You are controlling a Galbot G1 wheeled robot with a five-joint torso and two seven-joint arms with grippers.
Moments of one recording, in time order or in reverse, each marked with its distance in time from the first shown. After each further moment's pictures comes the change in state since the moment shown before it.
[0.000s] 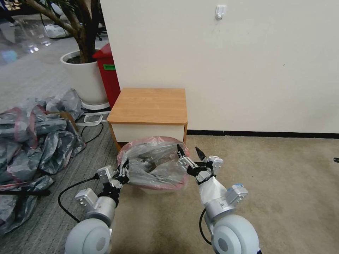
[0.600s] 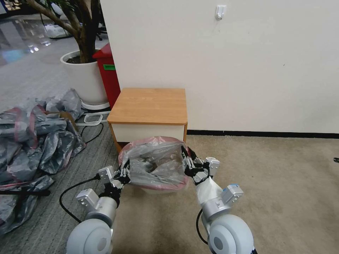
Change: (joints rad) left arm -0.003 -0.007 0.007 0.001 0.000 0.000 0.002; right arm 0.001 0.015 0.000 -0.026 -0.015 0.009 -0.003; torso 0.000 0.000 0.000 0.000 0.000
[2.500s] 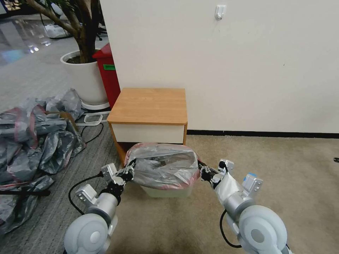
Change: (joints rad) left arm -0.034 0.034 -0.039 -0.010 -0.293 0.058 0.029; right arm 0.042 -0.258 0.102 0.065 0.426 -0.254 0.227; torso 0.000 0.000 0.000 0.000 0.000
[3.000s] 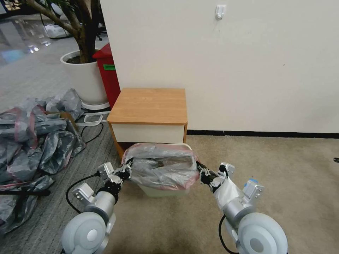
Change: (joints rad) left arm -0.009 0.001 0.004 0.019 0.030 -0.021 -0.021; right arm -0.048 0.046 -0.022 0.066 0.146 0.009 0.119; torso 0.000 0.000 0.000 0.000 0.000
